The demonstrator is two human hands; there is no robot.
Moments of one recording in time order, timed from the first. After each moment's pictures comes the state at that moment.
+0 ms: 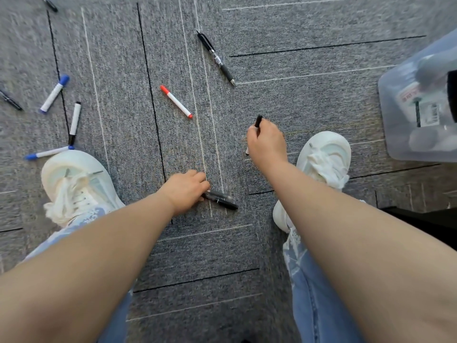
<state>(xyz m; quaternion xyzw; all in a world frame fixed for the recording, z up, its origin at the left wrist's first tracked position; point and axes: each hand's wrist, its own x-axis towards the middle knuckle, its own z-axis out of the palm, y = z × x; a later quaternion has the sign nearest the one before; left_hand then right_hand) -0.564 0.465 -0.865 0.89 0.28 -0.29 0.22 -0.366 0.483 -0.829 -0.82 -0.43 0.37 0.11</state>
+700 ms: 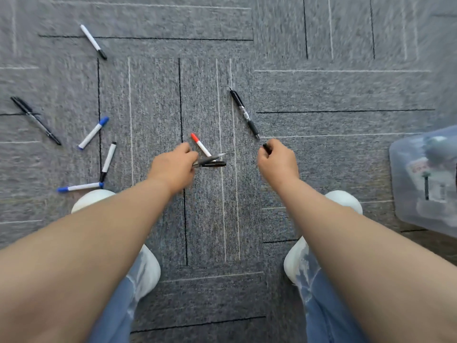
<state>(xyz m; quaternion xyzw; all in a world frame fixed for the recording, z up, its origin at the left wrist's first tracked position) -0.587 0.598 -0.821 0.79 0.54 -0.20 0.23 -0.378 0.571 -0.813 -0.83 -0.40 0.39 0.05</state>
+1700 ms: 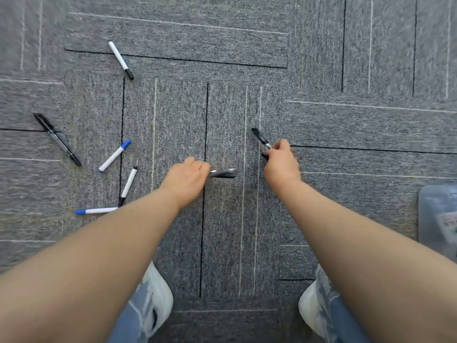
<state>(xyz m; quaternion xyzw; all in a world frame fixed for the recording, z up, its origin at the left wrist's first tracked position) -0.615 0.655 -0.847 0.83 0.47 -0.25 0.20 -0.412 0.662 -0.844 -0.83 -0.41 0.39 0.00</state>
